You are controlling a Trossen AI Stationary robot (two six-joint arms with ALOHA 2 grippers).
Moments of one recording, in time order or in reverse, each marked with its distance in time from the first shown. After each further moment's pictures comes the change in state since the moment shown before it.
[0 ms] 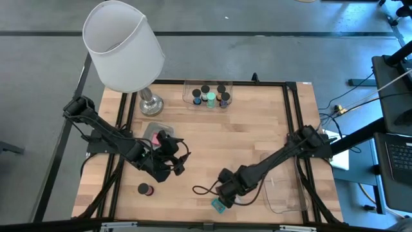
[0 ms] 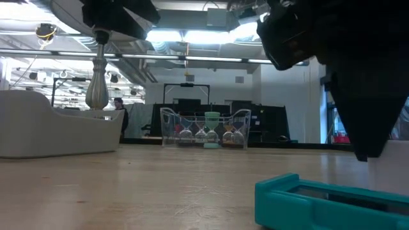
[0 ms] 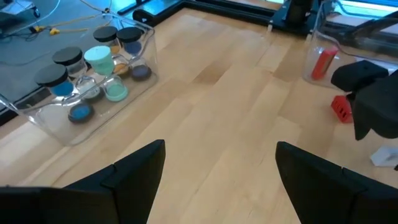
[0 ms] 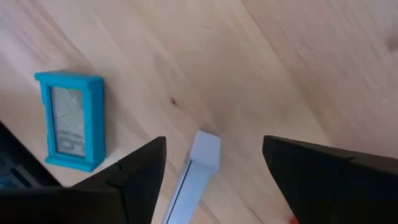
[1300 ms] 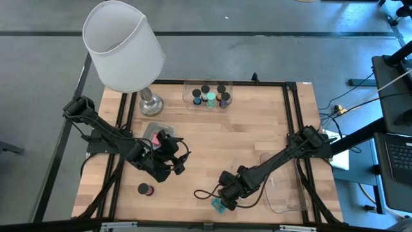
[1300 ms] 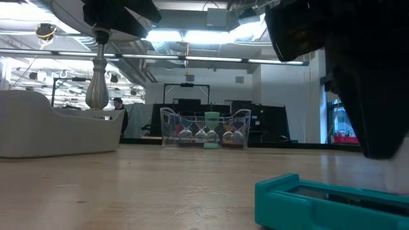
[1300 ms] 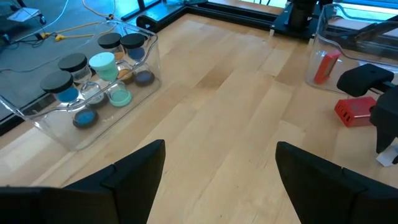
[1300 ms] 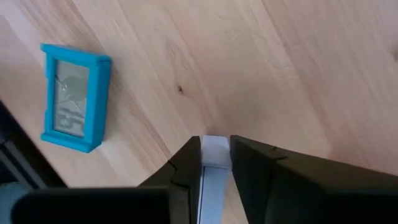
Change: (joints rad) left arm 0.001 0.000 0.000 0.007 -0.021 0.017; right arm 0.021 -0.008 -0.001 -0.002 0.027 -0.085
